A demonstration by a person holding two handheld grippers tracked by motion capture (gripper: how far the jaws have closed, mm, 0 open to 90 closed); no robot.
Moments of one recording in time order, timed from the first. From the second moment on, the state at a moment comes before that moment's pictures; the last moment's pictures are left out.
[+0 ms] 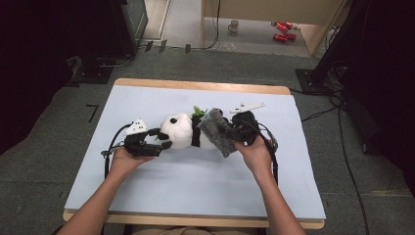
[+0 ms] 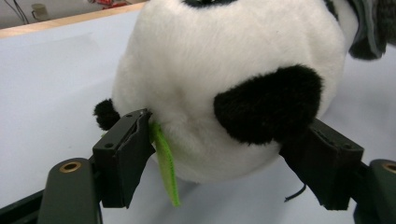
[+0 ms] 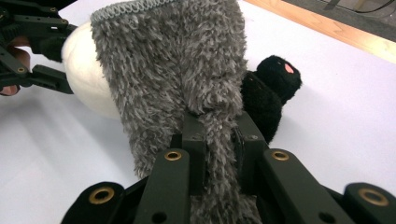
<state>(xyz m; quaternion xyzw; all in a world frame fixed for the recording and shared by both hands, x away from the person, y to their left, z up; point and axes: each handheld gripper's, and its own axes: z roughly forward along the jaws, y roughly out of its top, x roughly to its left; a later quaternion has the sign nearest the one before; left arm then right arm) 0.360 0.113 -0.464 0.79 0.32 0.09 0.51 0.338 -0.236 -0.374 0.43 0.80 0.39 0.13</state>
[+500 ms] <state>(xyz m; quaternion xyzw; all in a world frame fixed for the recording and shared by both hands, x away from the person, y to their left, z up) 0.366 0.098 -0.467 0.80 0.33 0.08 0.50 0.341 -0.232 -0.375 0.43 0.80 0.39 0.13</state>
